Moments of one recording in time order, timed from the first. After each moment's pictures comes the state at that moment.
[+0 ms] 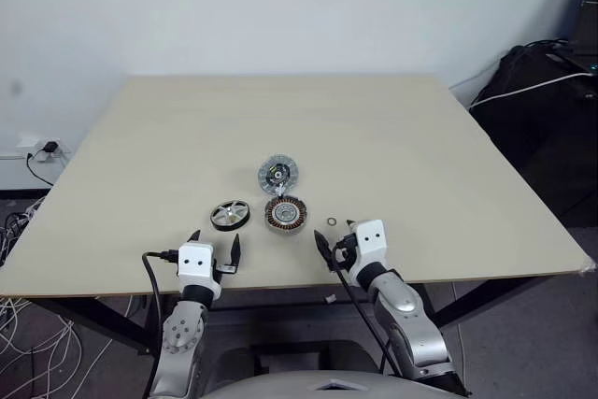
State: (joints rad) left arm 0.31 0.08 -0.05 0.05 0.00 -0.22 -0.09; right arm 0.16 -0.07 0.17 -0.06 0.07 0.16 0.24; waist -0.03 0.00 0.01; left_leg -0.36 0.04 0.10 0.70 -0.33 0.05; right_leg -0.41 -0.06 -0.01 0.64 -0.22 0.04
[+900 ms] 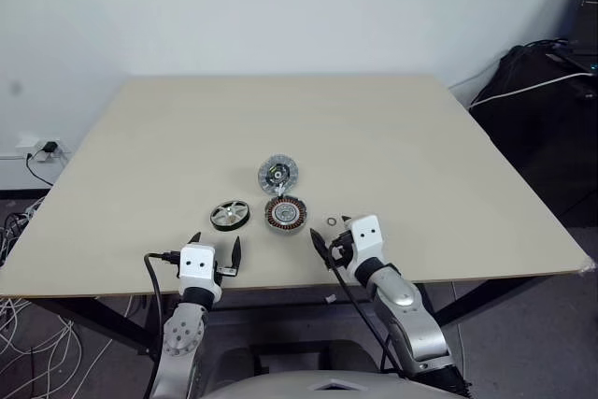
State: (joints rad) left arm 0.33 0.07 -0.05 0.03 0.03 -0.20 -0.09; right arm 0.11 -0.09 0.19 -0.06 0.06 0.23 0.28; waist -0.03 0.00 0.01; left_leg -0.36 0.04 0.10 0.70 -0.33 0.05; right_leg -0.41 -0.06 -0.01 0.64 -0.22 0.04
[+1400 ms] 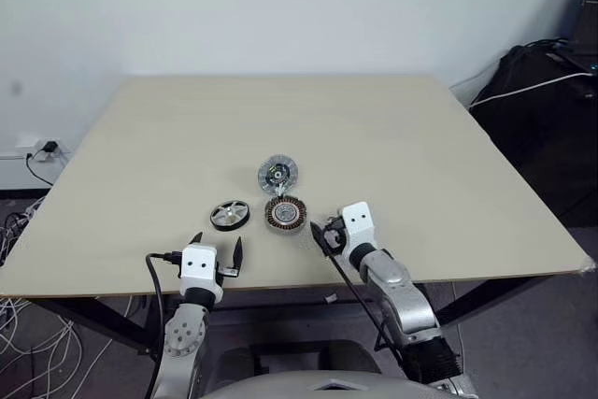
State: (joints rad) left arm 0.33 0.06 -0.06 0.02 0.04 -0.20 -0.09; right arm -0.04 -0.08 0.15 0.09 0.03 0.31 0.20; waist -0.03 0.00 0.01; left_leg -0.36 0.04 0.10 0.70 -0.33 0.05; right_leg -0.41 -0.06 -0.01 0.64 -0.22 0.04
